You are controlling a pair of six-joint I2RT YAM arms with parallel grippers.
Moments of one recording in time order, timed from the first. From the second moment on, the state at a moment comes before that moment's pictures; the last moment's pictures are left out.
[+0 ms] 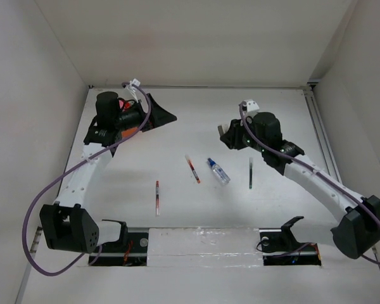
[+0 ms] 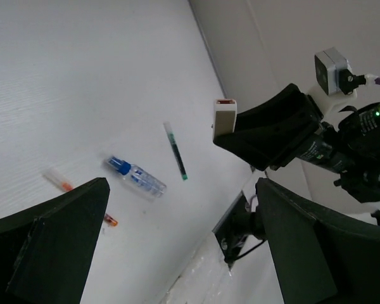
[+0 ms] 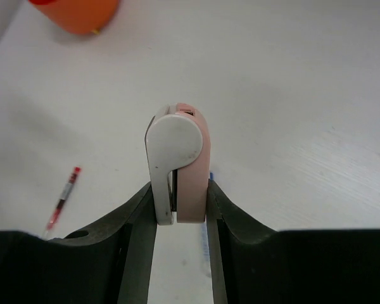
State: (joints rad) left arm -0.14 1.26 1.14 -0.24 0.77 -0.64; right arm 0.51 1.24 0.97 -0.18 -0.13 0.28
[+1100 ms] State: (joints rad) left arm -0.14 1.26 1.09 -0.11 0.90 -0.67; right arm 0.82 1.58 1.39 0.01 -0.25 0.29
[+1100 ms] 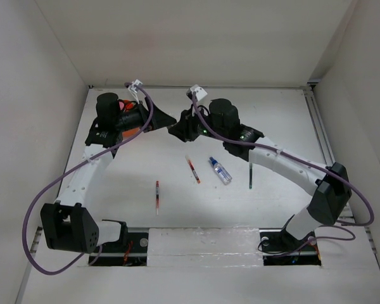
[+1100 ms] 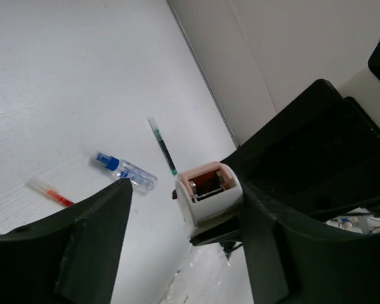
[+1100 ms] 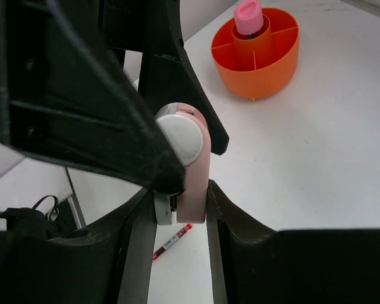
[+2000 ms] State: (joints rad) left arm -0.15 1.26 1.13 -0.28 0.62 -0.64; right arm 0.86 1.60 1.37 0.02 -0.17 0.27
